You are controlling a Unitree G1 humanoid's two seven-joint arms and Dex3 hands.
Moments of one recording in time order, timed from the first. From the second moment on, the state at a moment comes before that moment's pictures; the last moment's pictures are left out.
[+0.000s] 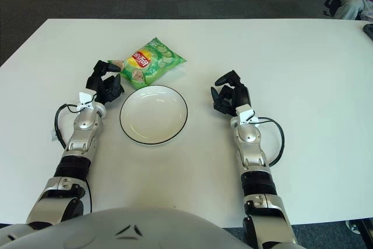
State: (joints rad) left arm -0.25 0.04 0.08 0.37 0.05 -0.28 0.07; right arm -0.13 -0.18 -0.05 0.32 -0.06 -0.32 -0.07
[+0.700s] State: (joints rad) left arm -0.28 0.08 0.06 0.49 0.24 -0.62 0.28; right arm -0.12 -0.17 -0.04 0.29 -0.09 -0.29 -0.10
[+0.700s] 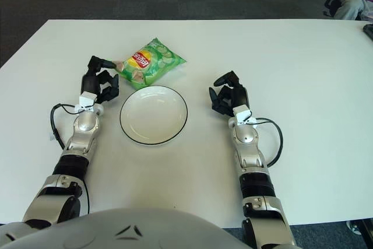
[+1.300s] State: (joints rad) left arm -0.38 0.12 0.03 0.34 0.39 -0.69 0.38; right arm -0.12 -0.18 -0.04 0.29 -0.09 -0.29 -0.08
